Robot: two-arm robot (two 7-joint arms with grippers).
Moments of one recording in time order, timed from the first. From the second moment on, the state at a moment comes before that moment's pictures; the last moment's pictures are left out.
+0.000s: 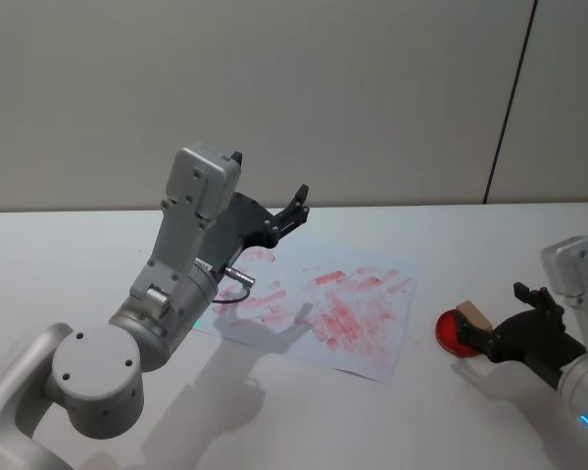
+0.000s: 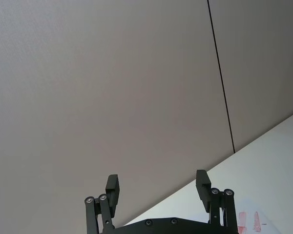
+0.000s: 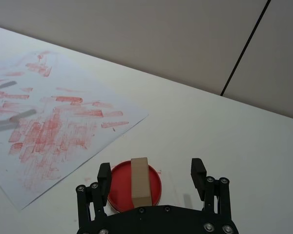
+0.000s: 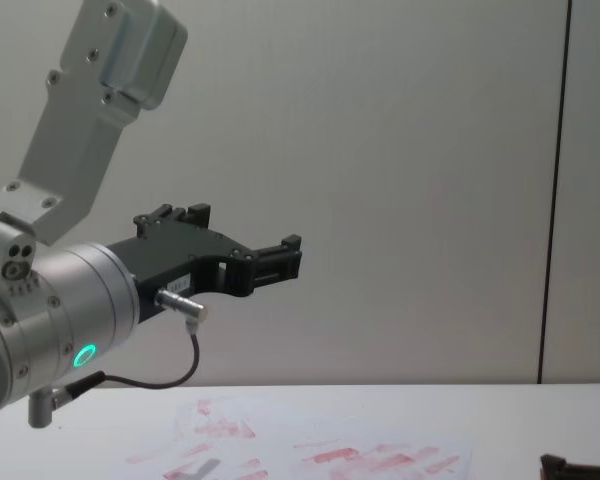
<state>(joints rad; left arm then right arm) -0.24 0.38 0.45 -1.63 -0.20 0.01 -0.01 -0.03 0.36 -0.25 -1.68 0.15 0.29 0.14</state>
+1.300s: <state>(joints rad) -0.24 0.38 0.45 -1.63 -0.20 0.01 -0.01 0.05 0.29 -0.29 -1.53 0.04 0.30 0.17</state>
